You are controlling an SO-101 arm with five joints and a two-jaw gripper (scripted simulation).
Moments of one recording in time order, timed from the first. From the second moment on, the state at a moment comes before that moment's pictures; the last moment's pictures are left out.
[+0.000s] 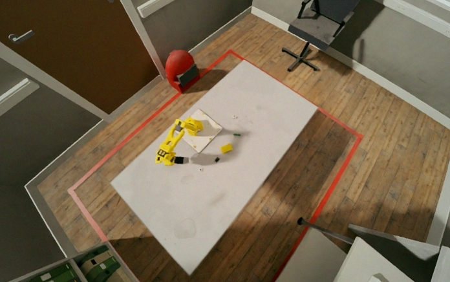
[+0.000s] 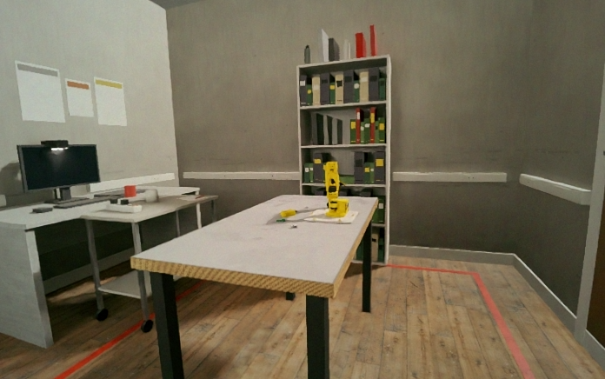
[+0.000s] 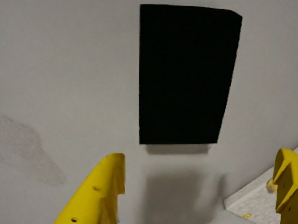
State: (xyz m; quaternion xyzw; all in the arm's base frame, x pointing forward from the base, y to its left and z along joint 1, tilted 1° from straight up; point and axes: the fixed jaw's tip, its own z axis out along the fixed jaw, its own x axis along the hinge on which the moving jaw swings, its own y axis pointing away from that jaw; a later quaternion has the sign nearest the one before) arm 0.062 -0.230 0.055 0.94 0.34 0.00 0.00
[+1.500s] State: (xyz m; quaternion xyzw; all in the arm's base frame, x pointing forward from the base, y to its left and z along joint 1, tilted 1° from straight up) arm 0.060 -0.233 0.053 0.94 0.34 0.00 0.01
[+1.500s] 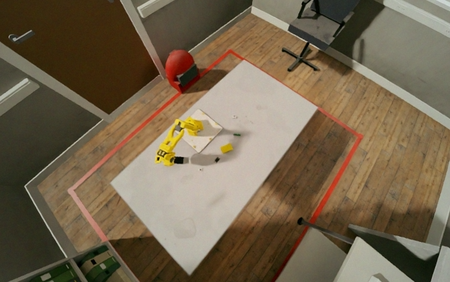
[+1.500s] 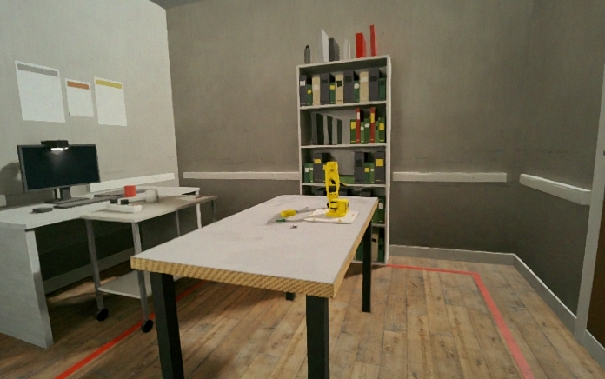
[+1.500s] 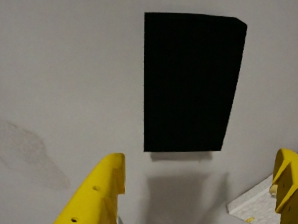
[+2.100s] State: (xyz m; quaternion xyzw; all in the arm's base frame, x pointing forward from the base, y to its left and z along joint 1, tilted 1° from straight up) arm 0.061 -0.234 0.025 0.94 0.34 0.00 0.01
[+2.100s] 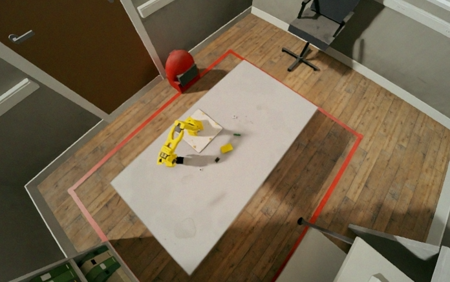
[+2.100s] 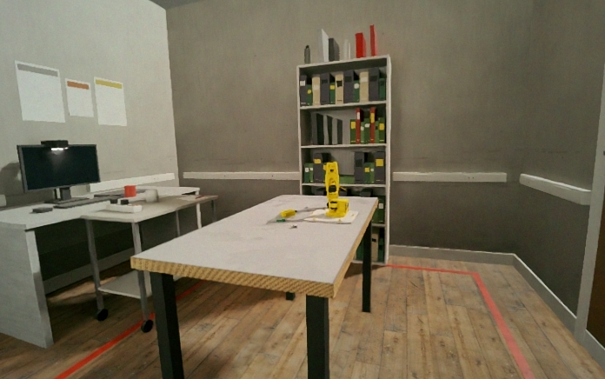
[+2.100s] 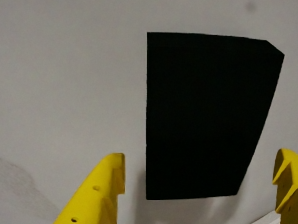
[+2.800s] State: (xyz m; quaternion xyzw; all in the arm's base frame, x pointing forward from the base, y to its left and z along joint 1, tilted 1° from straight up) arm 0.061 -0.235 0.009 0.94 0.34 0.00 0.01
